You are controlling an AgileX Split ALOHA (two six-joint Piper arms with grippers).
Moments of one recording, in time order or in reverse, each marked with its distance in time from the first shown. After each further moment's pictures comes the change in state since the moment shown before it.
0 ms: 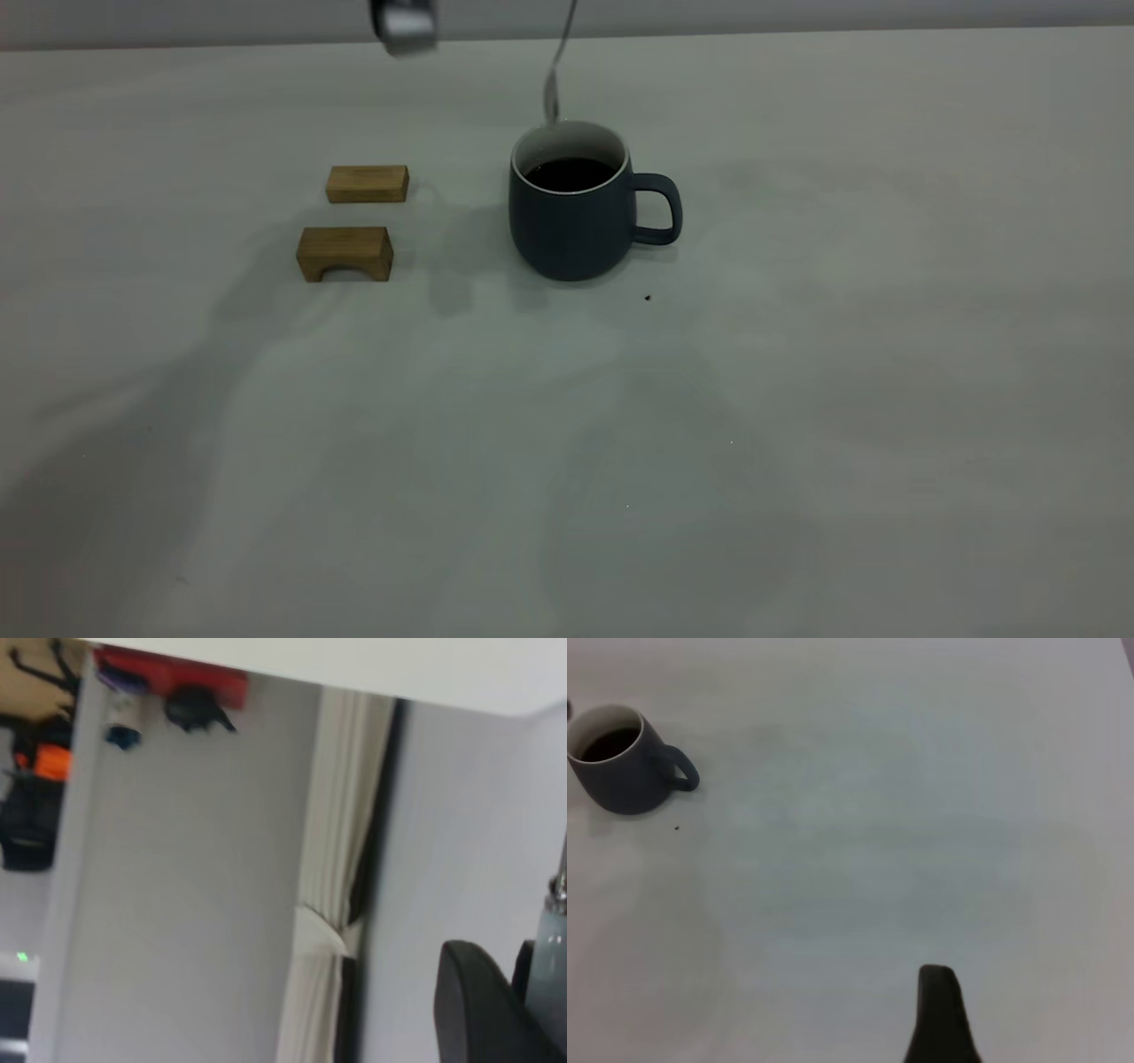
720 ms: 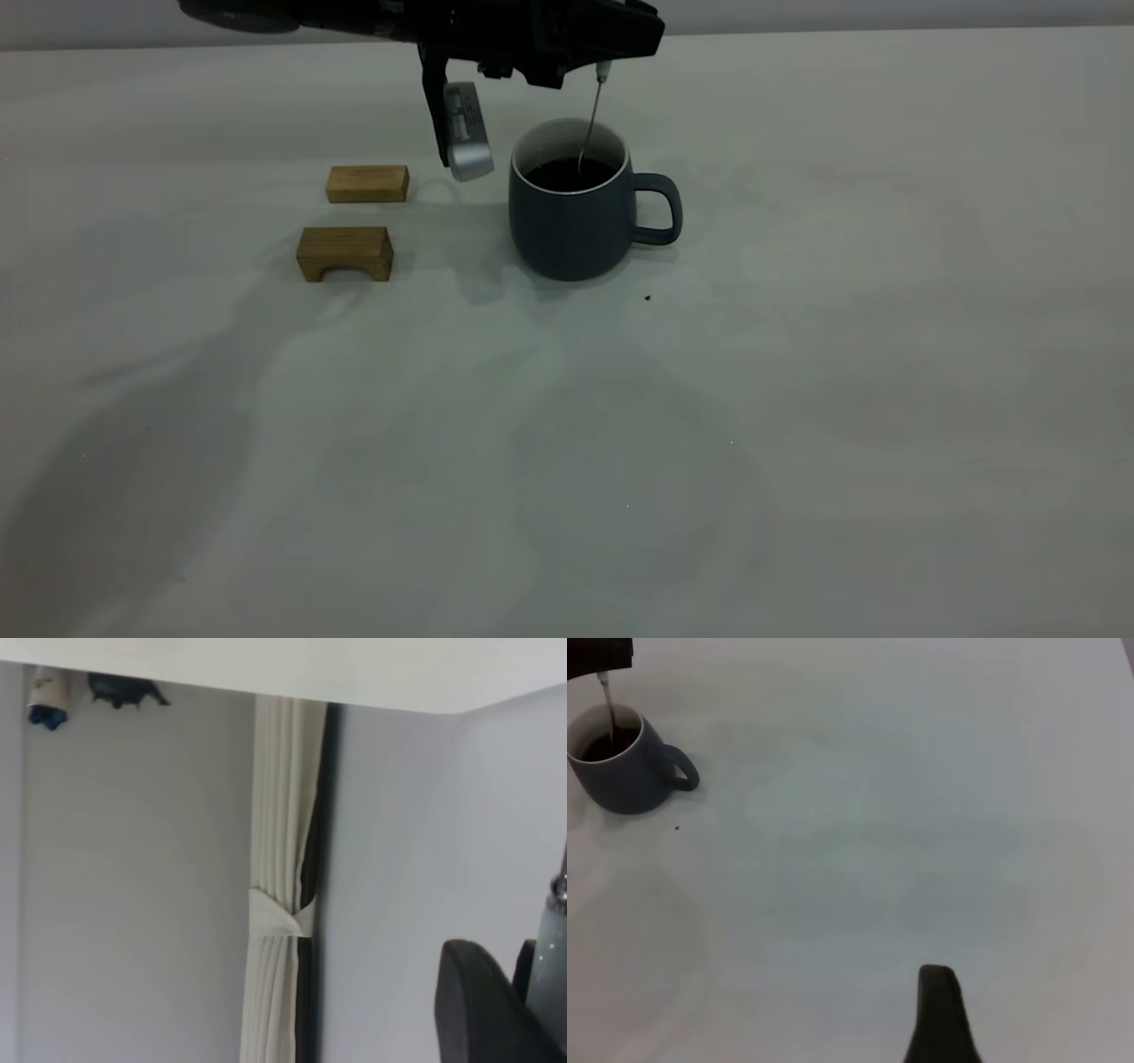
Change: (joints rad) left arm 0.002 0.197 0.000 -0.250 -0.015 0.317; right arm 0.000 0.000 0.000 0.000 0.000 0.000
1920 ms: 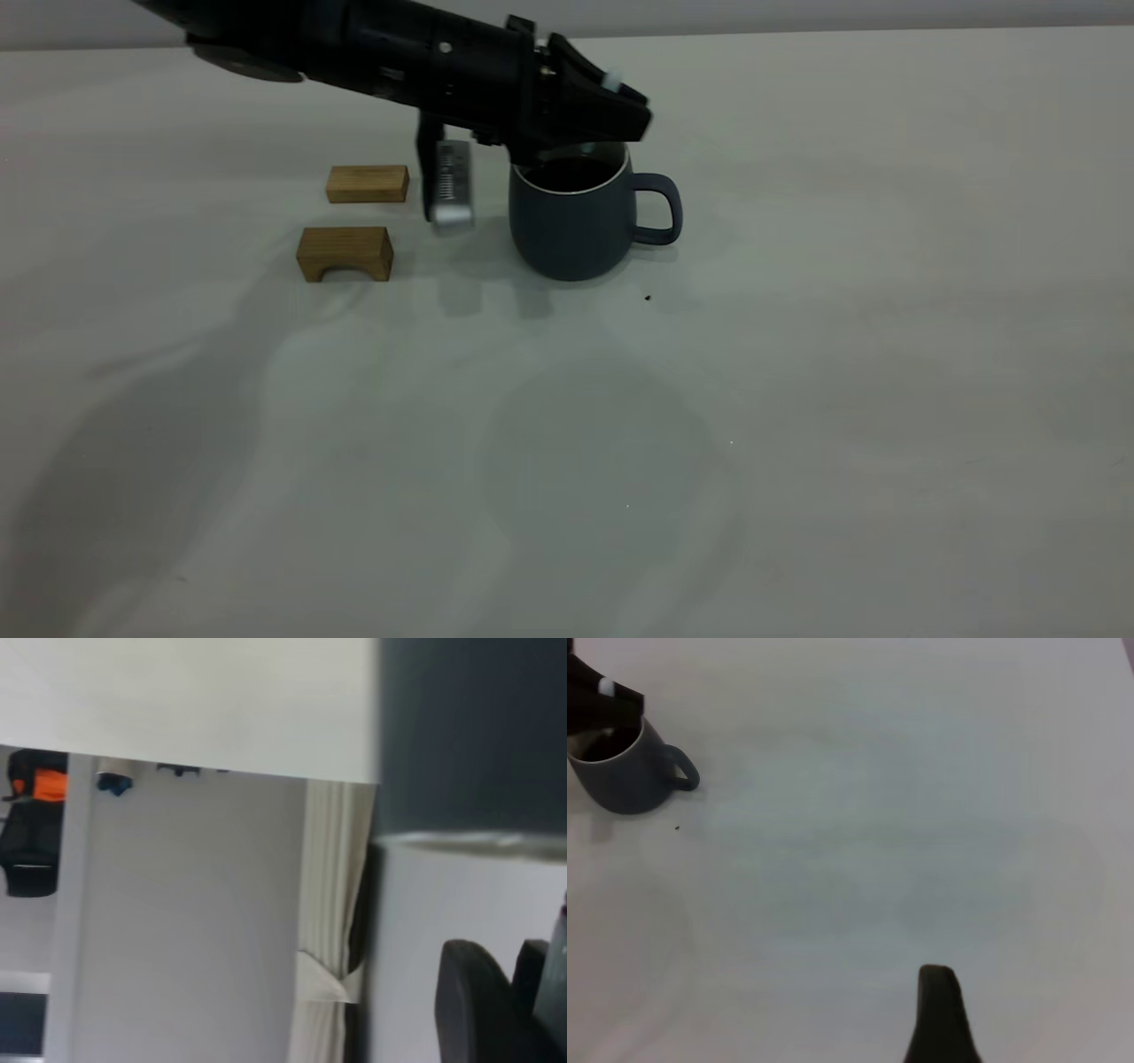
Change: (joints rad) left arm 0.024 0.079 -0.039 0.128 0.012 0.006; right arm 0.000 0.000 0.000 0.000 0.000 0.000
